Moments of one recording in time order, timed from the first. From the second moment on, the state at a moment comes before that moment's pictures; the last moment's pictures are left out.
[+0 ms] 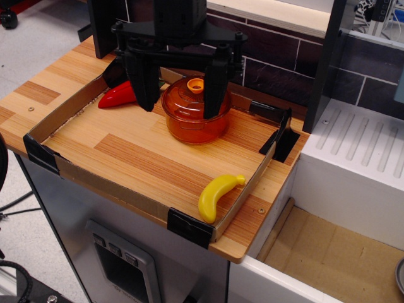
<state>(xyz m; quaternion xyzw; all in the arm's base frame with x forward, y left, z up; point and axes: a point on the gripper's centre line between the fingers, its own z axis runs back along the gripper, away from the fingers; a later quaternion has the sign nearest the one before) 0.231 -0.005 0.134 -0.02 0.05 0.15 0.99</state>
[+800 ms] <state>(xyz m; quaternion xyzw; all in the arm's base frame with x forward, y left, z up) 0.271 0.020 0.064 0.01 0.04 0.19 0.98</state>
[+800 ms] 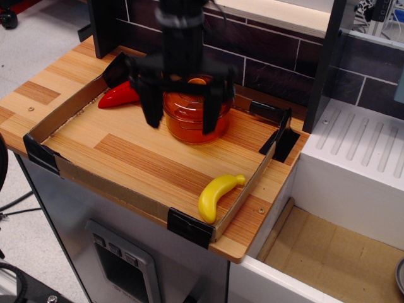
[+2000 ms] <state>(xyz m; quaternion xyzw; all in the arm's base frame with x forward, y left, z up) 0.339 0.049 0.102 -0.06 0.08 0.27 0.96</state>
